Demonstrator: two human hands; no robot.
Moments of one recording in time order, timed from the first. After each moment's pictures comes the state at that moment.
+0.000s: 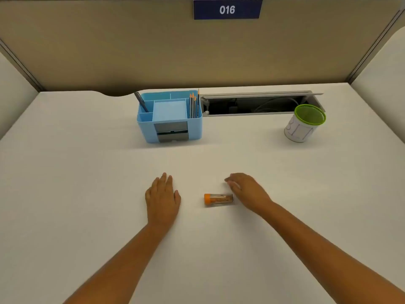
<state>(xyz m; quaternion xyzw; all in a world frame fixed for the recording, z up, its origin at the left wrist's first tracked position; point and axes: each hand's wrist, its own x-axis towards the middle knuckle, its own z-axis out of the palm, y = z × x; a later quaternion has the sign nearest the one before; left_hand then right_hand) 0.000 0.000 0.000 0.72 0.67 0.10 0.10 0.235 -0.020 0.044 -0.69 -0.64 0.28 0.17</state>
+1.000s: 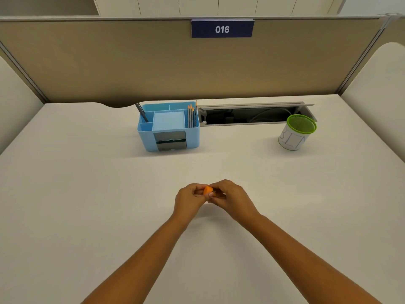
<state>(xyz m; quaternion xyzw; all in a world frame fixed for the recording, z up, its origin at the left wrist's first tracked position) 0.060 -0.010 0.059 0.54 0.56 0.34 0.53 0.204 -0.033 0.064 -0.61 -0.69 0.27 0.27</state>
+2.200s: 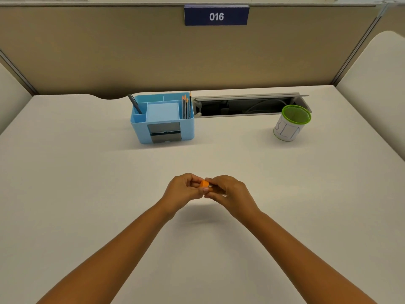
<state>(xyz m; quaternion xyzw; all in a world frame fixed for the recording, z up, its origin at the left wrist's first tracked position) 0.045 -0.008 0.077 0.58 0.51 0.26 0.58 0.208 -0.054 0.067 -0.58 -0.71 0.24 0.32</state>
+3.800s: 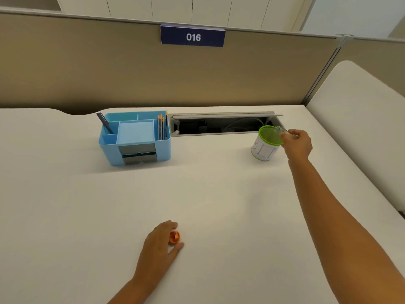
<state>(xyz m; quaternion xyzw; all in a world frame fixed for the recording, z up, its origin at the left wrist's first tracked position) 0.040 -0.048 -0.006 0.76 0.52 0.27 0.29 0.424 0.065 0.135 -0.80 -0.25 0.12 0.53</state>
